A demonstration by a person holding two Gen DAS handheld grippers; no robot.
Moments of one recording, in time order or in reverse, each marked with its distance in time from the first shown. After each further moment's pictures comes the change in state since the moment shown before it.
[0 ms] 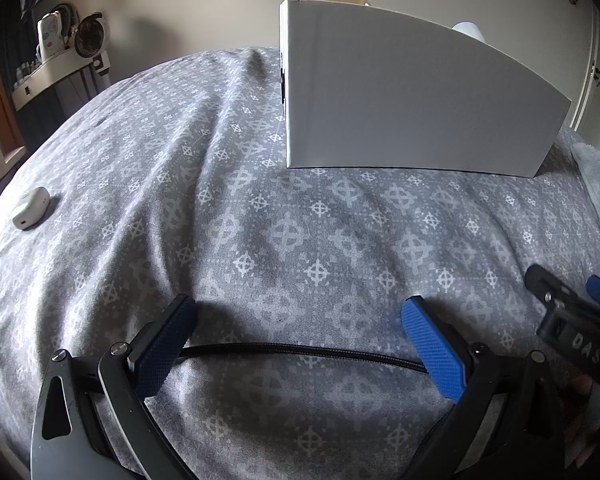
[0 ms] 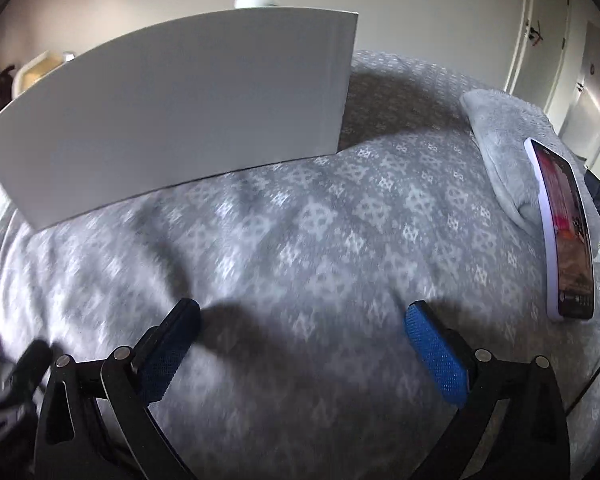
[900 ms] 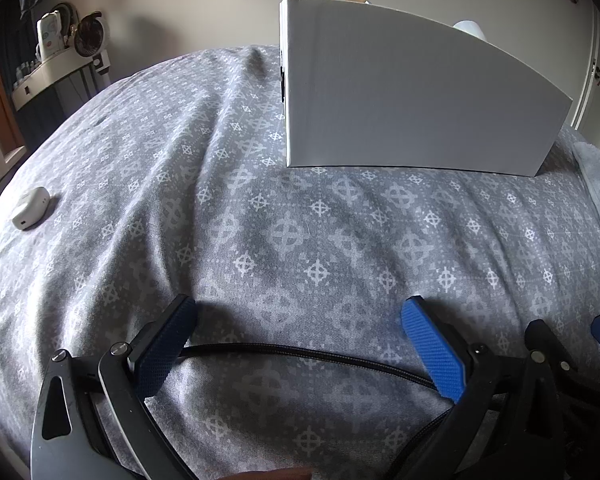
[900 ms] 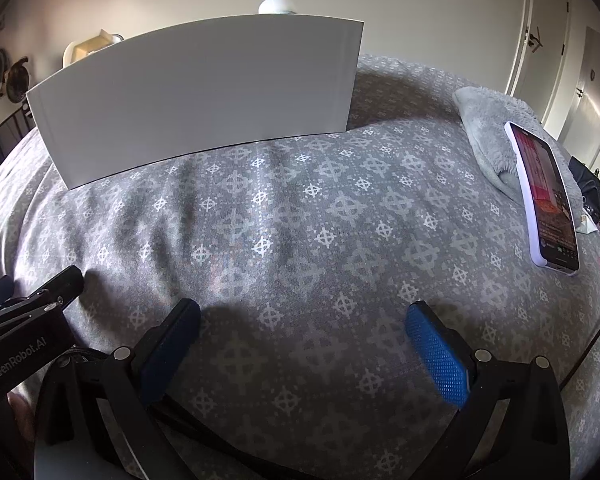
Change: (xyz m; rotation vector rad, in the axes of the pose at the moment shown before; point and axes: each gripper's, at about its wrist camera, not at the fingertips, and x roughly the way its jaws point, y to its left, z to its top) left arm 0.003 0.003 0.002 0.000 0.006 0.001; right arm -0.022 0.016 -0.032 -0.016 -0.010 -0.005
